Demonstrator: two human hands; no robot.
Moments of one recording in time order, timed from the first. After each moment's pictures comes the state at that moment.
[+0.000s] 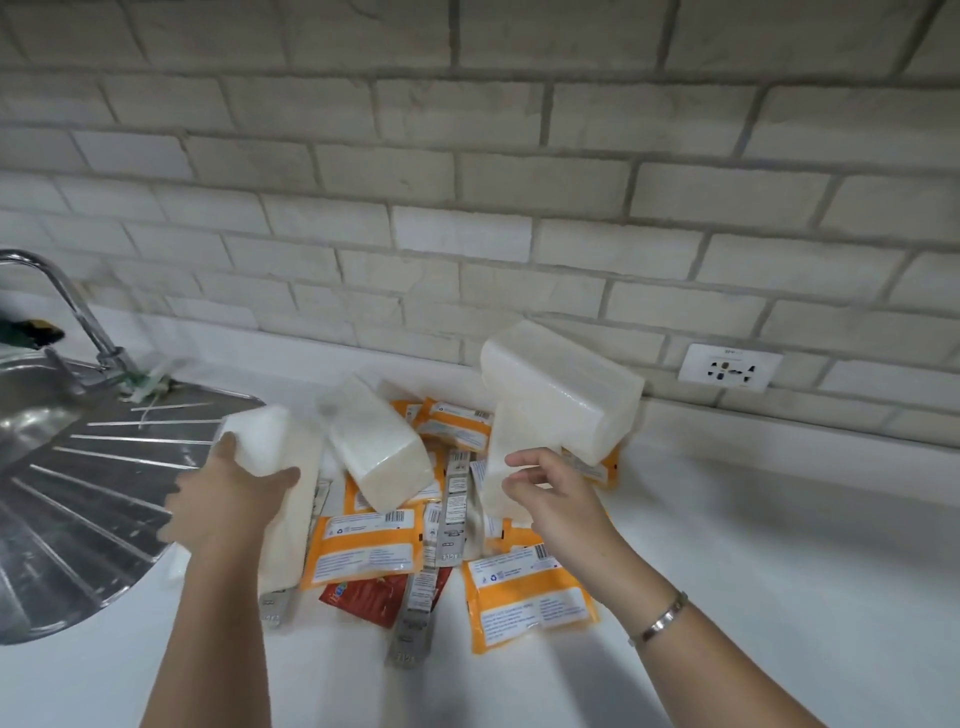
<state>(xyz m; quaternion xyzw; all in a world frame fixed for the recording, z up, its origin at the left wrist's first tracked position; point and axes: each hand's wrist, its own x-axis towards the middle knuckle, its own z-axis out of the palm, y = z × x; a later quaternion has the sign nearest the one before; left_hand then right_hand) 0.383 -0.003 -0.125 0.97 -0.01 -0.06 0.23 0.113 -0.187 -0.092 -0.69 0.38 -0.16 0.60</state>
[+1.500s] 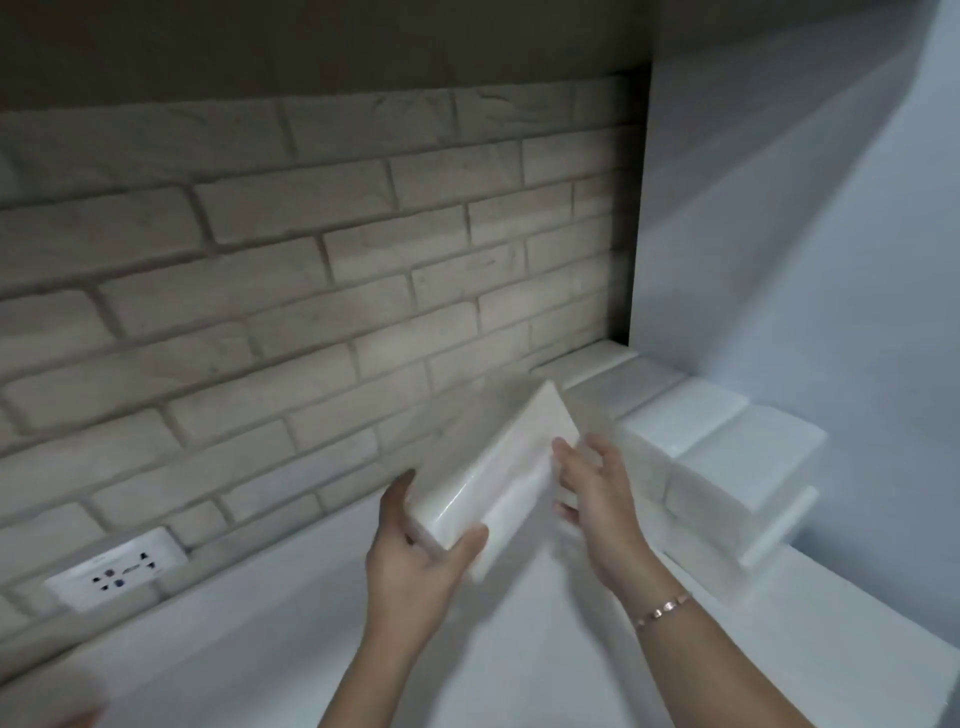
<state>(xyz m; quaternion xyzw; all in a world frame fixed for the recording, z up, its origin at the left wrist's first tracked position) -0.236 -0.383 -0.077 0.58 -0.52 -0.35 0.52 -0.428 -0.410 -0.060 -0.33 0.51 -0.62 0.49</state>
